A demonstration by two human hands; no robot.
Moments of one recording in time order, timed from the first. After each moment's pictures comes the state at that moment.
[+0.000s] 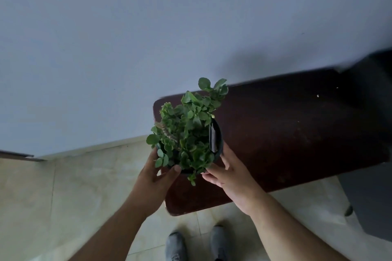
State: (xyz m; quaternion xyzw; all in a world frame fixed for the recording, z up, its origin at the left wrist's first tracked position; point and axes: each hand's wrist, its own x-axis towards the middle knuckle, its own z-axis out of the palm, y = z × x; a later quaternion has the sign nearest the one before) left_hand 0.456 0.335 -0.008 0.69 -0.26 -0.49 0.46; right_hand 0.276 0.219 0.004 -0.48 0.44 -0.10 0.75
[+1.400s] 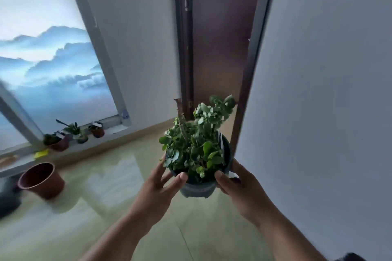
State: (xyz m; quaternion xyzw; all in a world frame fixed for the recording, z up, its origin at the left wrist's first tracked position) left_hand 0.450 0.826 0.369 0.68 0.07 -0.01 0.73; right_hand 0.489 0.607 0.372 -0.77 -0.11 0.10 0.62
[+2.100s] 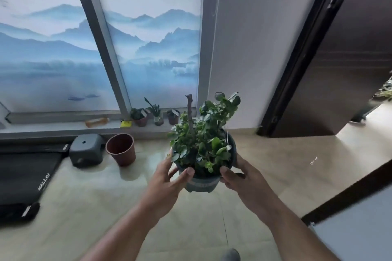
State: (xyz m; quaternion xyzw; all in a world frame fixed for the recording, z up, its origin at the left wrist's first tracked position) left_hand 0.531 1.183 0.322 0.64 0.21 0.14 0.72; right_hand 0.660 0.995 0.341 -0.71 -0.22 0.28 0.60
